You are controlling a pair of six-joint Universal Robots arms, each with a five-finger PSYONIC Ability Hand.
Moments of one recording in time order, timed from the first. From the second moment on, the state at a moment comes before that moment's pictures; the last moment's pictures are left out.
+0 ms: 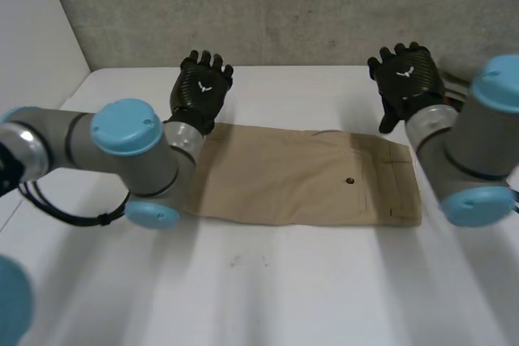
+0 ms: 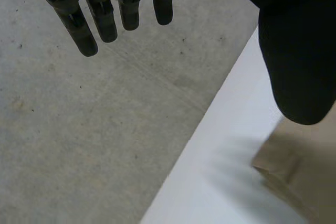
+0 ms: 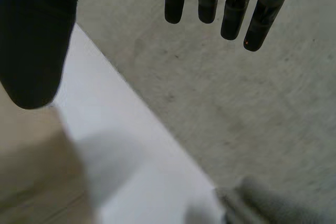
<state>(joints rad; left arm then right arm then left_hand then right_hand) 4.18 -2.31 -1.19 3.62 -1.61 3.80 1.91 -1.09 1.35 -0.23 1.53 2.65 0.20 0.21 0.21 0.20 0.05 0.20 0.22 0.22 0.24 0.07</state>
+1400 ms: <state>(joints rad) 4.20 -1.89 -1.72 3.64 -1.61 3.57 2.13 -1.09 1.43 -0.35 1.14 2.03 0.20 0.21 0.21 0.20 0.05 0.98 1.18 1.18 1.19 0.98</state>
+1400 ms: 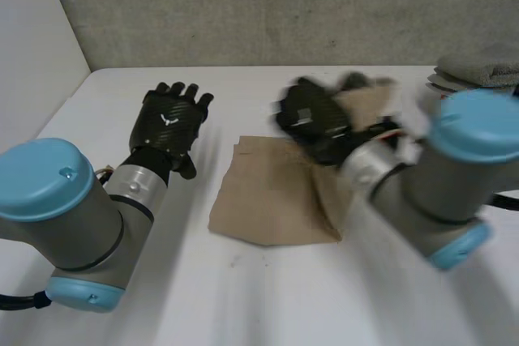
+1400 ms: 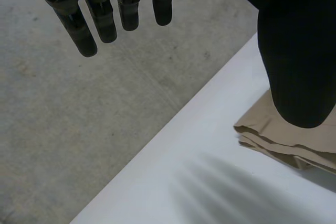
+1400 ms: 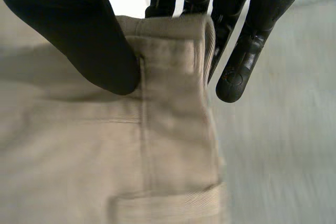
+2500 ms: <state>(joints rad) 4.09 -2.33 -1.21 3.14 -1.61 3.48 2.09 -0.72 0.96 0.25 1.39 3.02 0.20 0.21 0.21 0.20 0.05 0.20 0.22 0.21 0.24 0.06</state>
